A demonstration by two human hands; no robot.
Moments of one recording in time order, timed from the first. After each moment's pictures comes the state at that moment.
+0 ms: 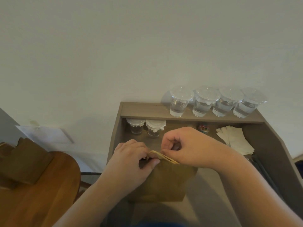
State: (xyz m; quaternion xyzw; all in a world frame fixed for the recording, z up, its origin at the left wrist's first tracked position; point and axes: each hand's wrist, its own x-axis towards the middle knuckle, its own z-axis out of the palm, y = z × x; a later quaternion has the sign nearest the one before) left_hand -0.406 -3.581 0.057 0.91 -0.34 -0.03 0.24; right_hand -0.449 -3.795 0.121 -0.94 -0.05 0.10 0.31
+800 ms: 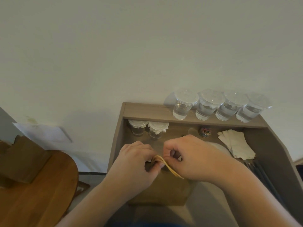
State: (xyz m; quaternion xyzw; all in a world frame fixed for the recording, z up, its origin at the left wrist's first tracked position) left_hand -0.401 -3.580 0.056 0.90 -0.34 -0.03 0.28; right_hand -0.450 -3.776 0.120 -0.98 -0.07 0.09 0.17
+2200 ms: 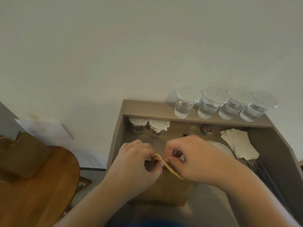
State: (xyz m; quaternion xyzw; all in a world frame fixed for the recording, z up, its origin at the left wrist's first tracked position) left_hand -0.401 -3.587 0.056 0.89 -0.32 -0.03 0.33; right_hand -0.452 -3.783 0.120 -0.98 -0.07 0.10 0.17
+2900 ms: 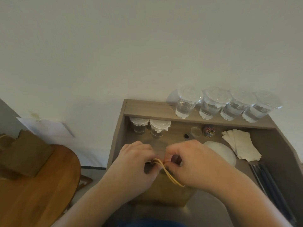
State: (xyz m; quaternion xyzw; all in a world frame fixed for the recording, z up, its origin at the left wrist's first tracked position) left_hand -0.398 -3.582 0.056 0.89 -0.35 -0.06 0.29; right_hand -0.455 -3.777 0.111 -0.98 -0.03 0.10 0.15
